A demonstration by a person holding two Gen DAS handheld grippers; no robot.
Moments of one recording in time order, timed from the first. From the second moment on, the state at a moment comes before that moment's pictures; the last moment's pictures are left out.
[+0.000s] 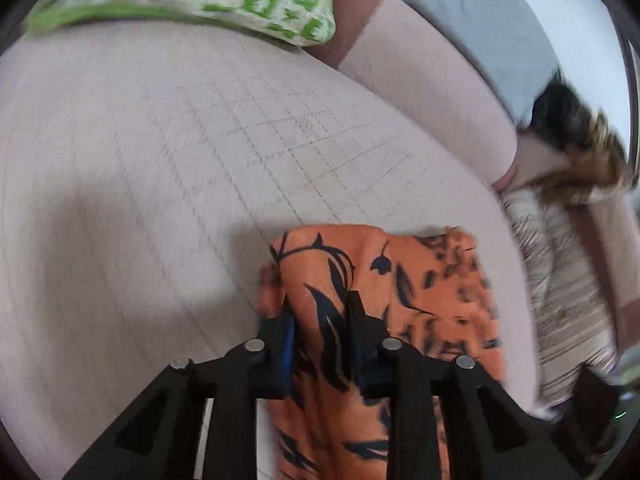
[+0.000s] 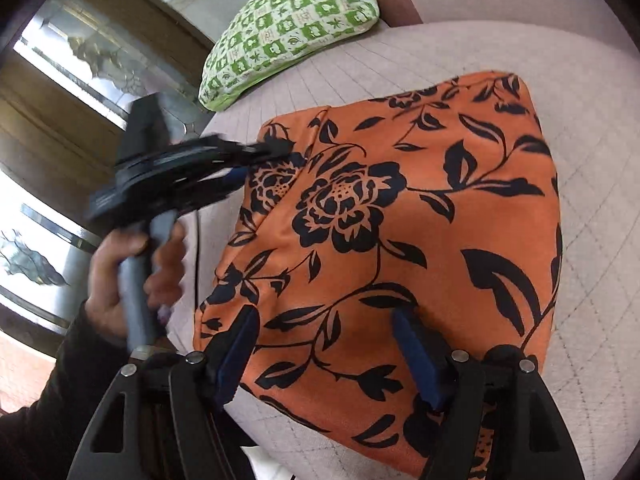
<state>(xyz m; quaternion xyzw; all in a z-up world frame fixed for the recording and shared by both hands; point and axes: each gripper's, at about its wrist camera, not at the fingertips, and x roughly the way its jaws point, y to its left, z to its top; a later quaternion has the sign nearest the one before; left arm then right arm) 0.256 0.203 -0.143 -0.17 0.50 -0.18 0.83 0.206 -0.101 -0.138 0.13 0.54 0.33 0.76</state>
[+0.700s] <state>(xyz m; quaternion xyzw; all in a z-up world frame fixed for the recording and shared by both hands) 0.231 0.207 -0.137 -0.15 0.50 -0.15 0.84 0.186 -0.100 -0.132 0.11 0.52 0.33 0.78</state>
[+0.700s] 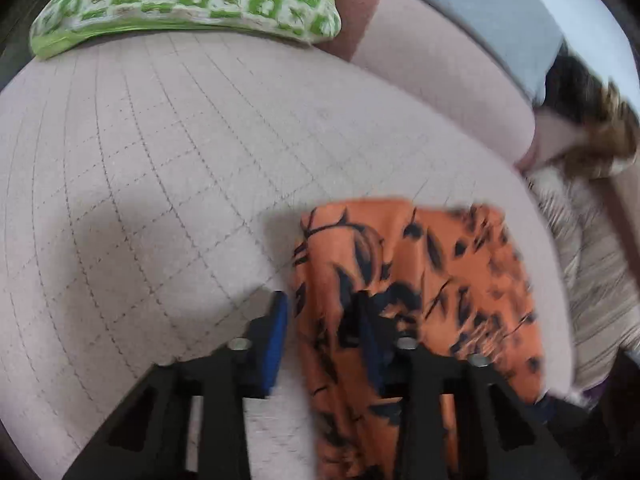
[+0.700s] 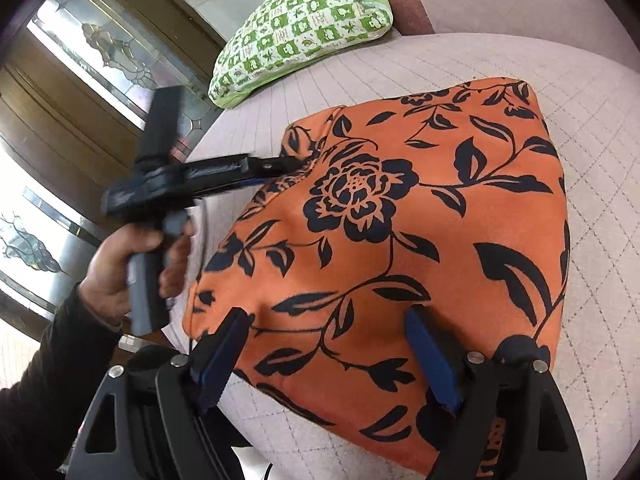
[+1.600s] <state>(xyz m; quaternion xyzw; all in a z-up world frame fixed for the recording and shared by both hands) 0.142 0.189 -0.101 -0.11 0.47 -0.13 0.87 0.193 -0.139 -0.137 0.23 0.53 0.34 0.74</state>
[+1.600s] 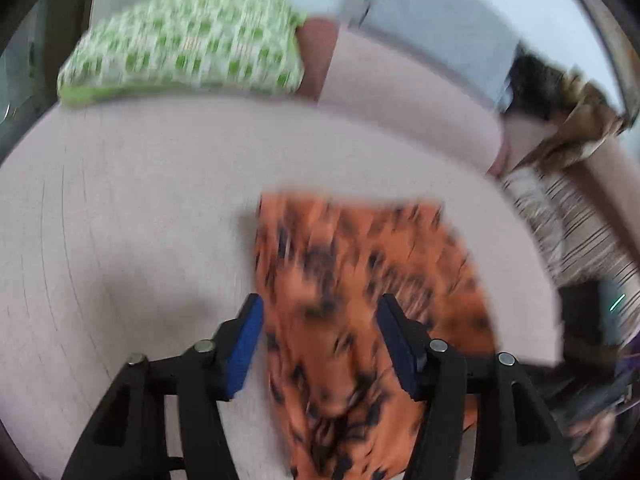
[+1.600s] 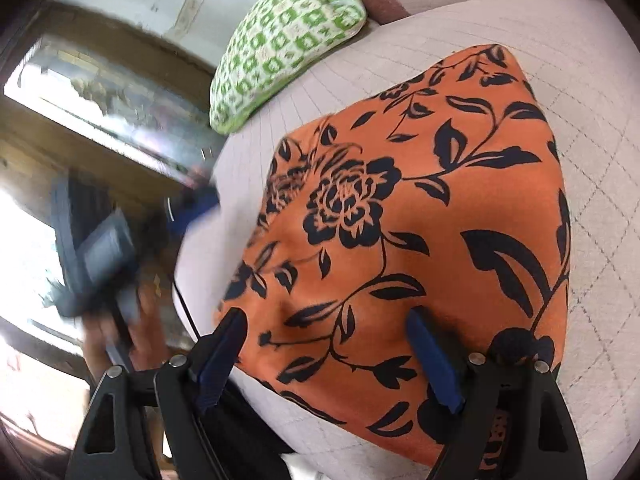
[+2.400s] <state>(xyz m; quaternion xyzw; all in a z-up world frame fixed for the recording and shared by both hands) 0.096 0.151 -0.079 -0.08 0.46 -0.09 0.88 0.164 -0.228 -0.142 0.42 0.47 0.36 0.69</state>
